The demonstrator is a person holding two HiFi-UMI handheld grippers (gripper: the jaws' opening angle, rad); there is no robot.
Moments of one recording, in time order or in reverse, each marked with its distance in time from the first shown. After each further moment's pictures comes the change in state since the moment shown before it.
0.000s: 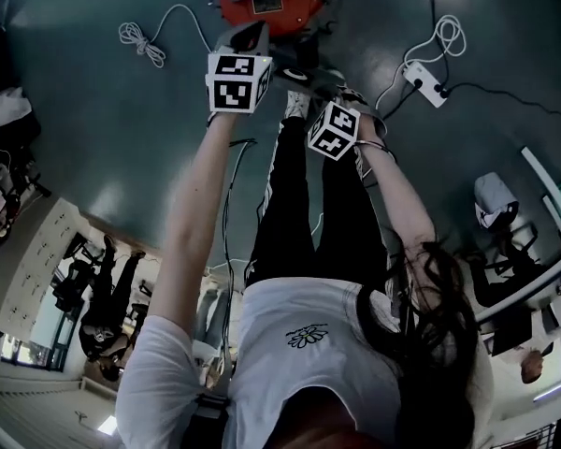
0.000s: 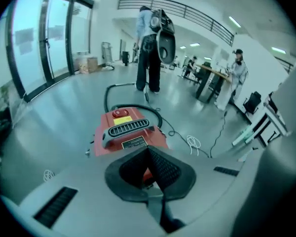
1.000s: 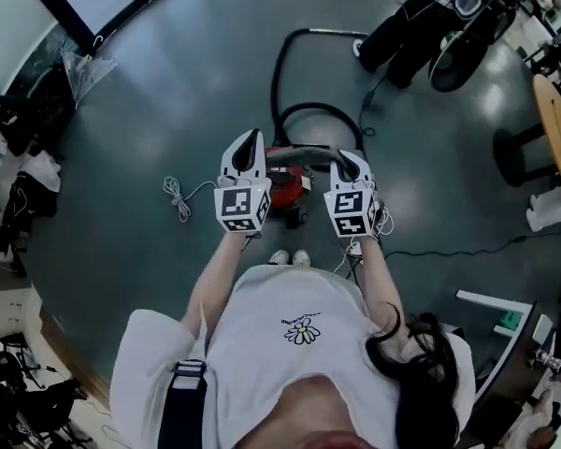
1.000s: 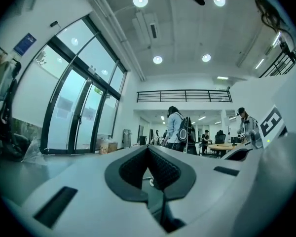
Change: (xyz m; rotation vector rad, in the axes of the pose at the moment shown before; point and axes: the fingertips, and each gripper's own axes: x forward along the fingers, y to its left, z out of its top) left arm -0.428 -0.027 0.289 -0.035 -1.010 0.239; right arm -0.516 -0.107 0.215 0.167 -0.689 -0.799
